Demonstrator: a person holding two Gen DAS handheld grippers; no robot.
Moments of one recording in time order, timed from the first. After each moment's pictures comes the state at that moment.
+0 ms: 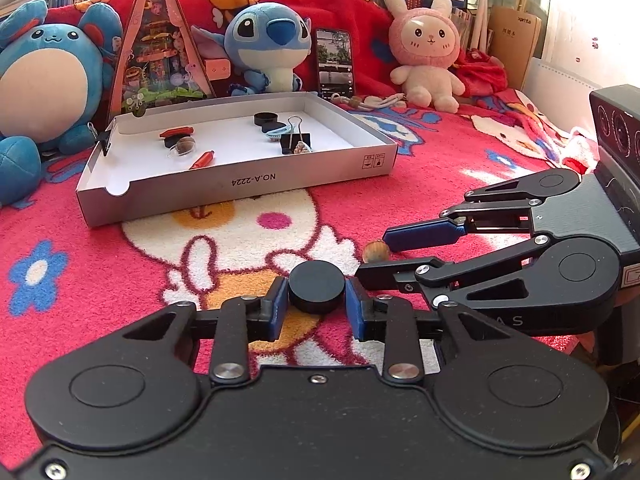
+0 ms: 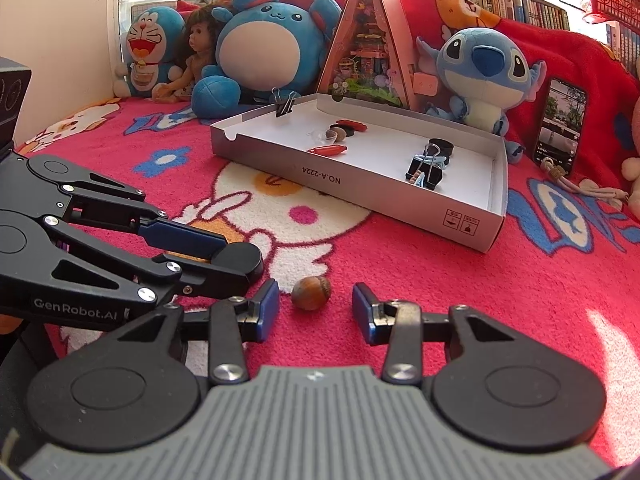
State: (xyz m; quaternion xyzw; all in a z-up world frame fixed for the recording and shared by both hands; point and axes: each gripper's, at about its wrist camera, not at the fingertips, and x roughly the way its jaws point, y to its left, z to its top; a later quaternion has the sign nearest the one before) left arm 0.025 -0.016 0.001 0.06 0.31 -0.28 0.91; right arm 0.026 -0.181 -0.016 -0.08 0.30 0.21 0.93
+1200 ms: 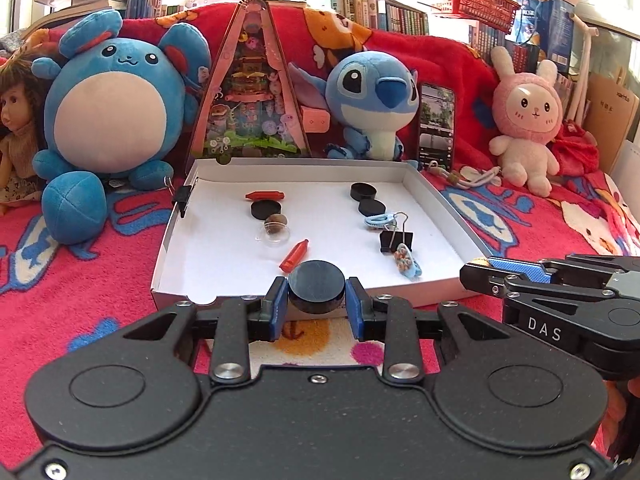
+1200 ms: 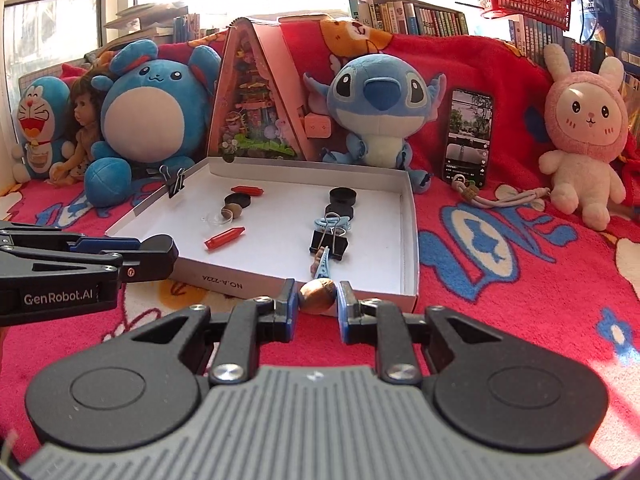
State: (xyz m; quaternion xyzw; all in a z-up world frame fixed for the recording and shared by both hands) left arm 0.120 -0.011 0.055 -0.01 0.31 -0.15 0.94; right arm 0.086 -0.188 0.032 0.00 0.28 0.04 0.96
